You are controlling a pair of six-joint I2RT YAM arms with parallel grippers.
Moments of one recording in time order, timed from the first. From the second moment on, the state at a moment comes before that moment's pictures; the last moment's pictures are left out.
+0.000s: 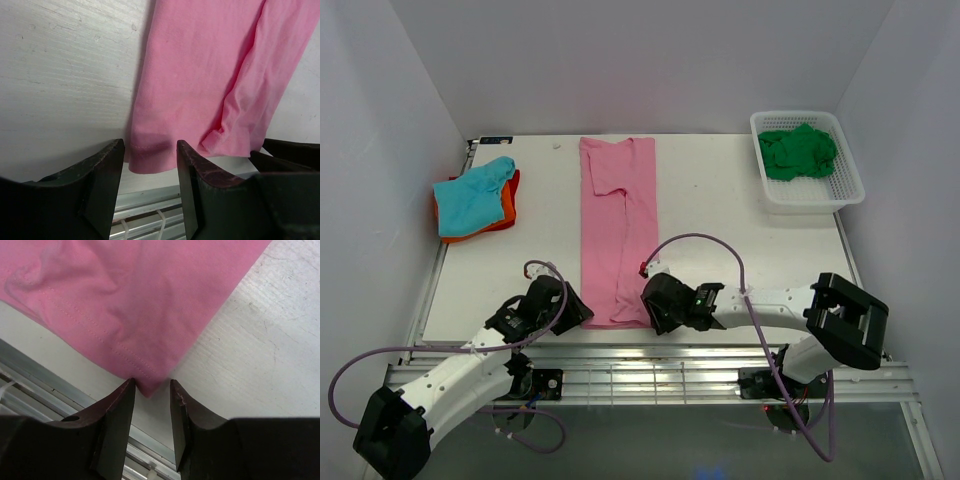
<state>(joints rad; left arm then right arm) -0.59 0.73 0.26 -0.40 -0.03 -1.00 1.18 1.47 0.74 -0.26 0.18 0.54</state>
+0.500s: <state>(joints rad) -0.59 0.73 0.26 -0.40 -0.02 -1.00 1.18 1.52 0.75 -0.22 0.18 0.54</state>
